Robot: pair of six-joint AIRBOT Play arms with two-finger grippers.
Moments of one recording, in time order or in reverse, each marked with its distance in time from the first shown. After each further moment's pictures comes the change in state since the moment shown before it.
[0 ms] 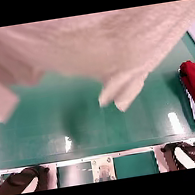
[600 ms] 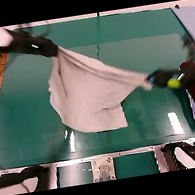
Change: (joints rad) left arm -0.001 -0.633 -0.356 -0.331 0.312 0.238; right arm 0.000 -0.057 -1.121 -0.016 -0.128 -0.093
